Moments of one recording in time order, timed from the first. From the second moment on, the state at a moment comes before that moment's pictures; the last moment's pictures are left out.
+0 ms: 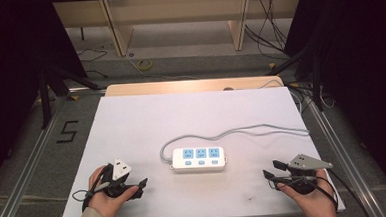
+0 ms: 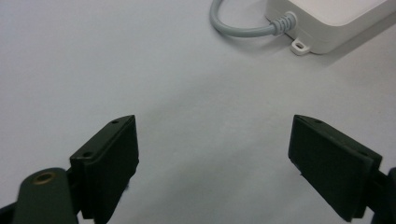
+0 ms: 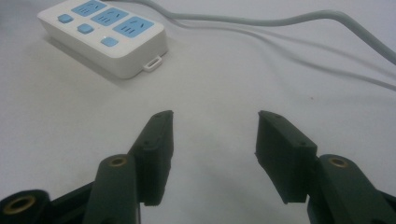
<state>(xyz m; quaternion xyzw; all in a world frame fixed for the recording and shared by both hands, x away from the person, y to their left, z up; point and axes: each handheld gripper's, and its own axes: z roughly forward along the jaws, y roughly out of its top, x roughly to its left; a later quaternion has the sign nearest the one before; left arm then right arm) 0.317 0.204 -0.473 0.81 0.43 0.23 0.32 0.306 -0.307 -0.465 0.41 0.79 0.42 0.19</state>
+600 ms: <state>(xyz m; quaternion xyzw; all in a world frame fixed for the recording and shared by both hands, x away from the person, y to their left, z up) 0.317 0.204 -0.474 0.81 0.43 0.23 0.32 0.305 -0.310 -0.456 0.41 0.79 0.40 0.21</state>
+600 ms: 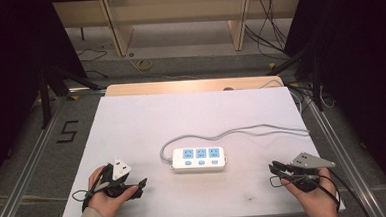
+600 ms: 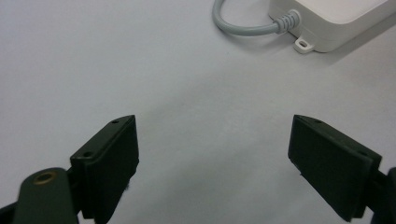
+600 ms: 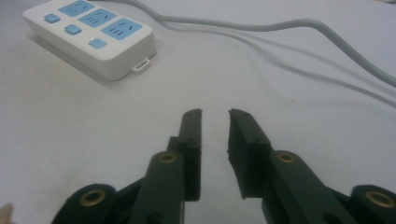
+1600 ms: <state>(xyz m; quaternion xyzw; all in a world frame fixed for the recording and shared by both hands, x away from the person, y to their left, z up) 0.317 0.201 -0.473 0.81 0.43 0.24 0.32 0.311 -0.302 -0.446 0.40 0.81 0.37 0.22</state>
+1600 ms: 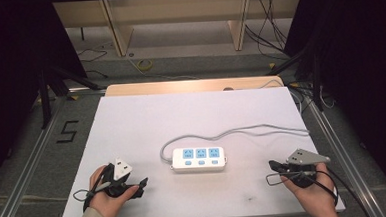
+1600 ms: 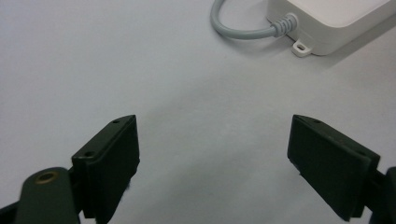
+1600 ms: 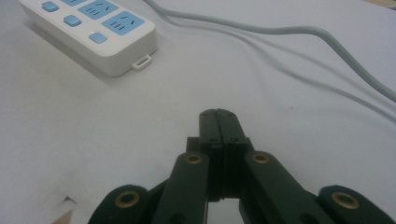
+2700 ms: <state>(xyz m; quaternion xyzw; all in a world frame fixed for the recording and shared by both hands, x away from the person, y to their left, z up) 0.318 0.200 -0.473 0.81 0.43 0.24 0.32 0.318 -0.292 -0.440 0.38 0.82 0.37 0.20</state>
